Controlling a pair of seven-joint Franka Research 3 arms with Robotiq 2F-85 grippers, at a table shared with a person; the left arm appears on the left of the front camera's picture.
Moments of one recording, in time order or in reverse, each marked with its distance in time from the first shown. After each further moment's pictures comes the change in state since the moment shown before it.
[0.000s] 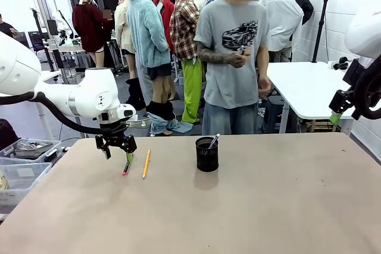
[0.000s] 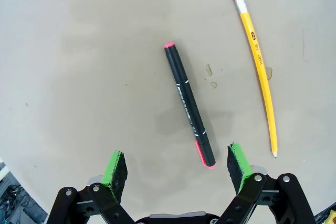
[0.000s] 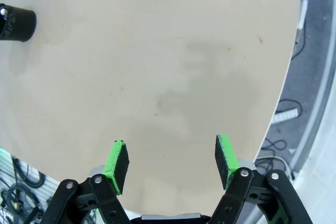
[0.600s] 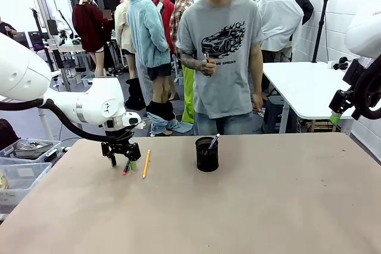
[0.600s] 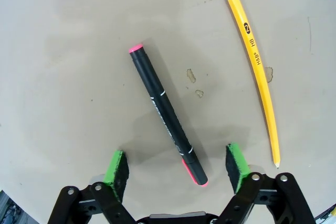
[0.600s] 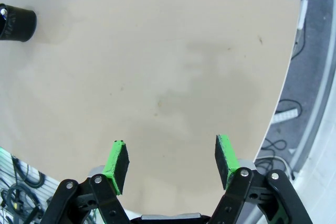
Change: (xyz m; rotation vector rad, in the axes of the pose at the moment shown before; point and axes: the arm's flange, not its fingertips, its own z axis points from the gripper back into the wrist) left arm 0.005 -0.012 -0.029 -0.016 0.040 -0.058; right arm 0.000 0.000 0.000 0.000 0.000 0.000
